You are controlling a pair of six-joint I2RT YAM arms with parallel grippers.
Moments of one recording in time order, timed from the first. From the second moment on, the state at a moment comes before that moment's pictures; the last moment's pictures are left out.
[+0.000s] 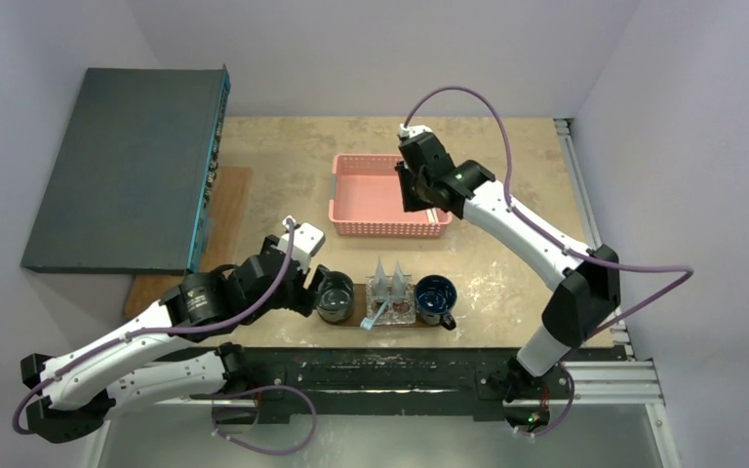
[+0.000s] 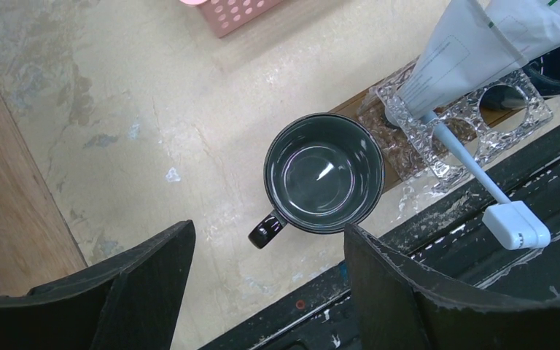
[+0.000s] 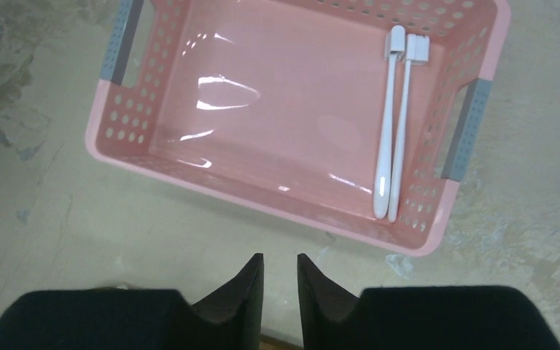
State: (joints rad) left arm -1.06 0.78 0.95 -0.92 -0.44 -0.32; right arm 0.68 1.60 1.50 -0.74 0.23 0.36
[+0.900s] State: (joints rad) left arm -1.05 0.83 0.94 -0.88 -0.42 -0.29; right arm 0.47 2.13 1.84 -0.75 0.19 0.26
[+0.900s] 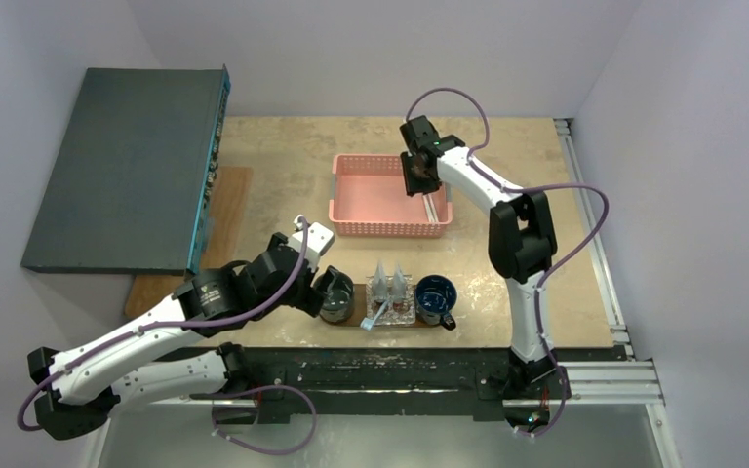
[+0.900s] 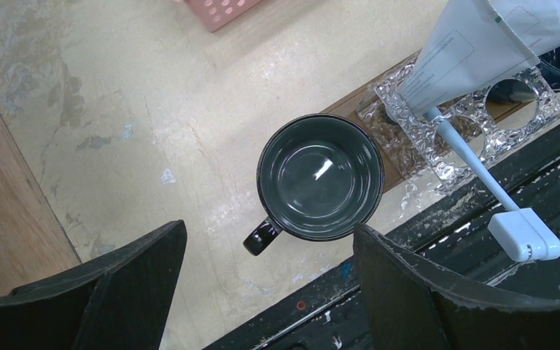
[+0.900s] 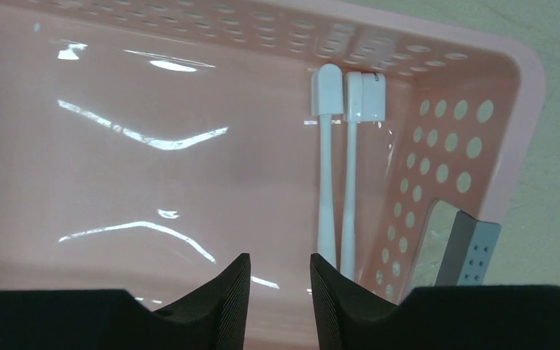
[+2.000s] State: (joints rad) left arm -1.02 0.85 0.94 -0.88 -0.39 -0.28; right arm 0.40 2.31 1.91 -0.74 0.13 0.25
